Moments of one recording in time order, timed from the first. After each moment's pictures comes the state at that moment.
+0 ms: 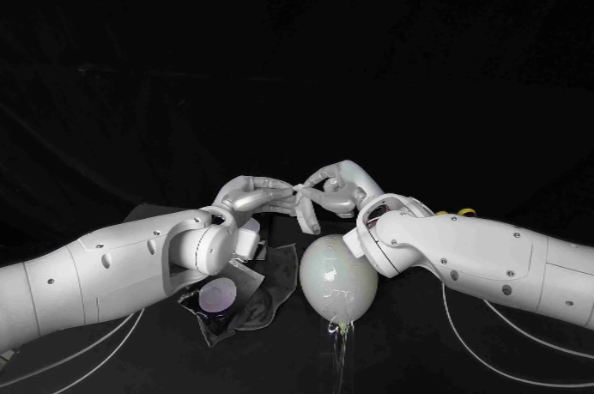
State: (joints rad) left arm 1.31 -0.71 -0.08 1.39 -0.02 -0.36 0.30; left_hand 1.35 -0.12 0.70 -0.12 0.06 1.07 0.13 0.31 0.46 1.34 0.07 0.10 0.12 1.13 0.05 0.31 0.33 0.16 0.85 0.20 0.51 0.27; right arm 1.37 -0.55 -0.12 1.42 -0.77 -0.68 -0.04; right_hand 1.31 -0.06 0.56 0.07 0.04 0.97 0.09 0.43 0.48 1.44 0.01 1.33 1.31 1.47 -0.04 1.57 1.31 0.06 1.43 0.06 1.28 1.31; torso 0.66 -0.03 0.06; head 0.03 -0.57
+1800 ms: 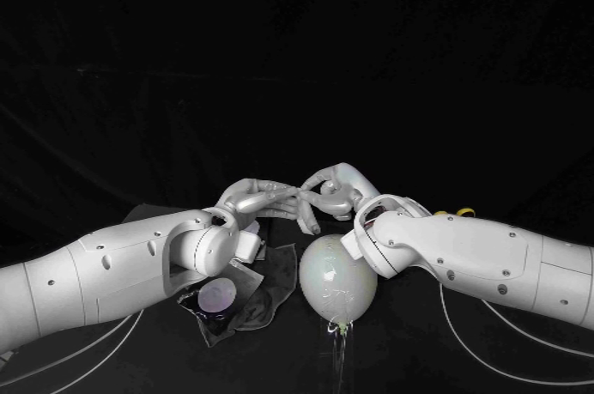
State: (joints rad) left arm 1.31 -0.70 -0.08 1.39 -0.04 -0.31 0.26; left_hand 1.33 -0.15 0.53 -0.01 0.05 1.06 0.14 0.23 0.47 1.29 0.08 0.12 0.13 1.06 0.07 0.36 0.44 0.17 0.90 0.24 0.35 0.14; right arm 1.37 -0.54 -0.13 1.41 -0.77 -0.65 -0.05; right_hand 1.30 -0.04 0.58 0.07 0.04 0.96 0.09 0.44 0.48 1.44 0.02 1.33 1.31 1.46 -0.04 1.57 1.31 0.06 1.43 0.06 1.28 1.31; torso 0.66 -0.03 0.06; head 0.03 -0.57
